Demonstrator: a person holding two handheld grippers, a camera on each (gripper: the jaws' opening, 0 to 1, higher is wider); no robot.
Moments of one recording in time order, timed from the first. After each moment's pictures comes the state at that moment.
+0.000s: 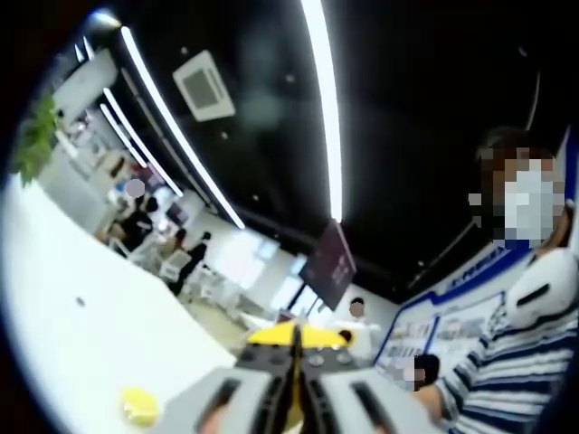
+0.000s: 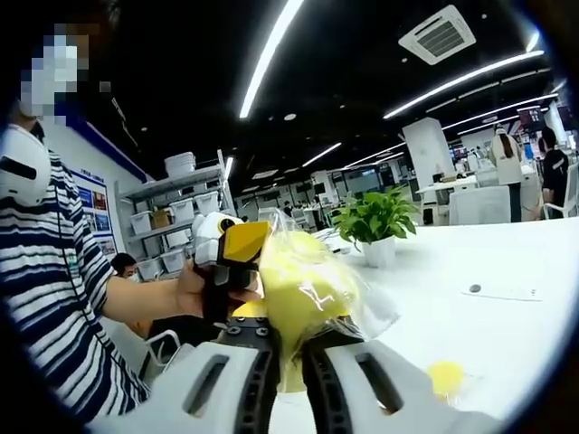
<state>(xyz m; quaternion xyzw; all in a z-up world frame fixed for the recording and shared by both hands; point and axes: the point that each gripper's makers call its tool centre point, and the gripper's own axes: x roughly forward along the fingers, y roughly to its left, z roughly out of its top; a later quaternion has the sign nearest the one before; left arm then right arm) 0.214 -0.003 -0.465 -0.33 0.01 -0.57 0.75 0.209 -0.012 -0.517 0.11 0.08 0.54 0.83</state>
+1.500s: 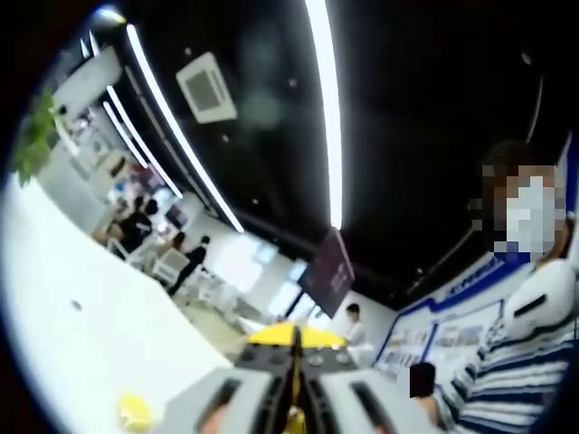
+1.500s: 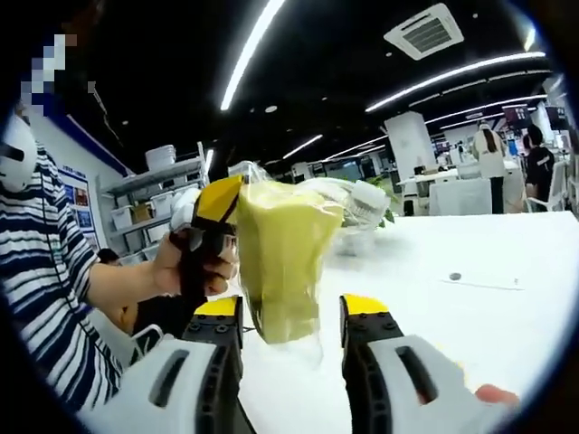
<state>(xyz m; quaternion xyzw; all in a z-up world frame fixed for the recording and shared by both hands) 0.226 -0.001 -0.449 -0.34 0.00 -0.56 0.75 0.225 -0.032 -0.545 0.07 0.11 0.49 0.86</state>
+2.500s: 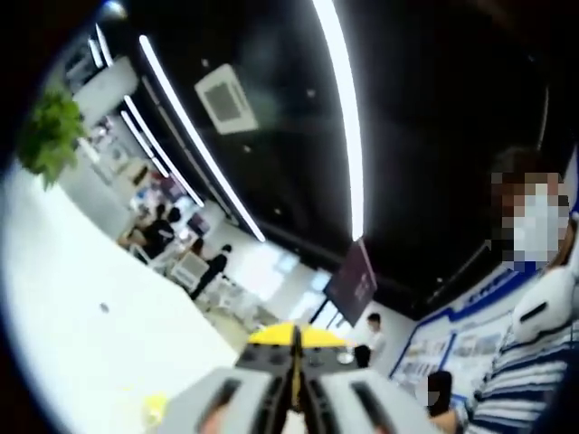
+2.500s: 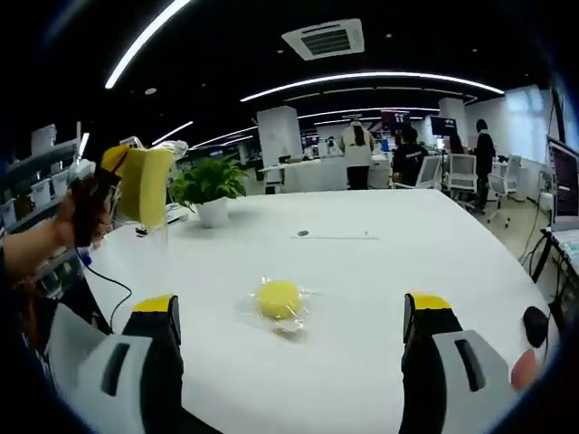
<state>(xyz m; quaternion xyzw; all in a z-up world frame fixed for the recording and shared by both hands) 0.251 0.035 -0.478 -0.36 0.01 -0.51 0.78 0.215 -0.200 -0.638 0.02 0.16 0.15 0.98</state>
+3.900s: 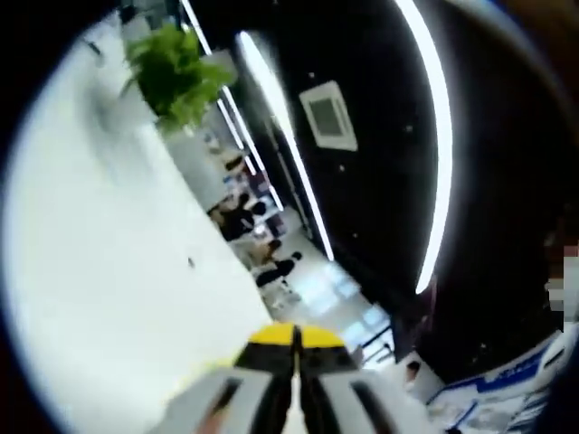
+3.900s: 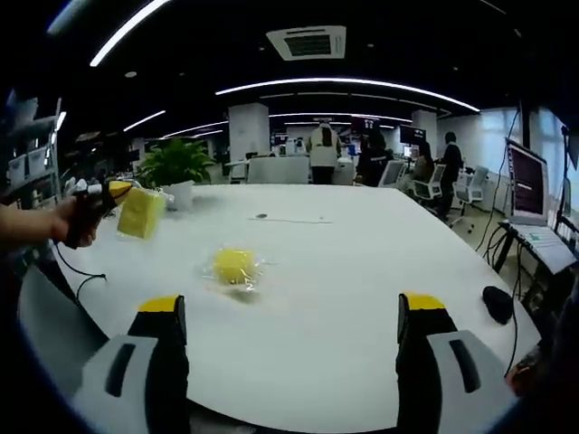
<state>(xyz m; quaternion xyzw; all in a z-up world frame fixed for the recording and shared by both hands) 0.298 0.099 -0.614 -0.50 0.11 -0.32 0.80 0.173 -0.236 -0.673 0.00 0.18 0.09 0.98</state>
